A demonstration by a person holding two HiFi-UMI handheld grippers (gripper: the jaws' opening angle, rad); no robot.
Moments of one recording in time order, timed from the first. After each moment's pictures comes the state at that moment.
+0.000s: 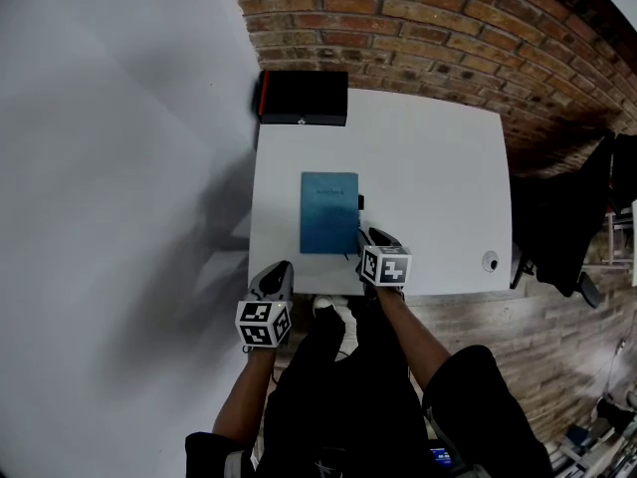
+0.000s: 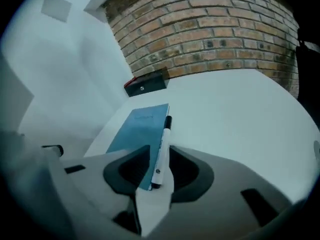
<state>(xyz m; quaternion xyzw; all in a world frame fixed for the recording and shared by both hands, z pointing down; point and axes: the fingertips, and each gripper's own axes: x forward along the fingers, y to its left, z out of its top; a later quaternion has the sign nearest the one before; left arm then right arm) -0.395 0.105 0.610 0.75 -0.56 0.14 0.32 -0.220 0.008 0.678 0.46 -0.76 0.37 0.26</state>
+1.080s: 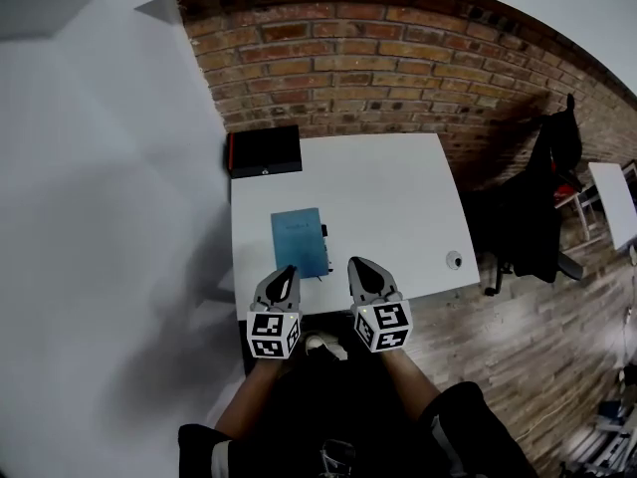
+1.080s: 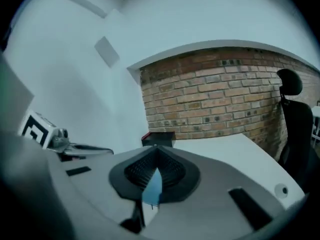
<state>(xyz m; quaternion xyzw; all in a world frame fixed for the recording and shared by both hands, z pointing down) -0.318 0.084 0.491 0.84 -0.51 0.11 0.16 -0.190 0.077 0.465 0.53 -0.83 0.15 0.08</state>
